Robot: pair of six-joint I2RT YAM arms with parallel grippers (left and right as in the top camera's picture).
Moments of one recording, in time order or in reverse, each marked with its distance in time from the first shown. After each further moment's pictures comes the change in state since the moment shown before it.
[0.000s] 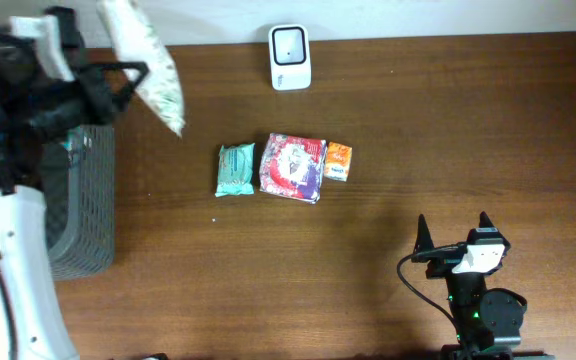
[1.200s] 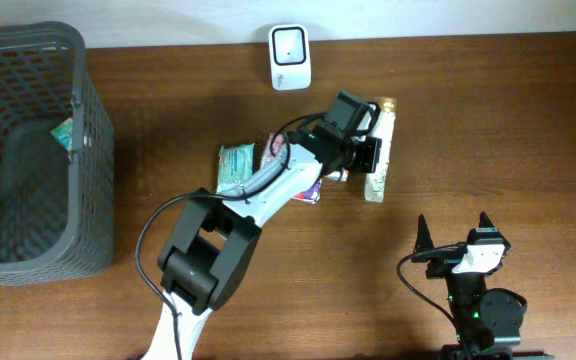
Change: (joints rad) left arm -0.945 0.739 -0.004 0.456 -0.642 -0.289; right arm 0.000 0.000 0.000 -0.001 0.000 0.000
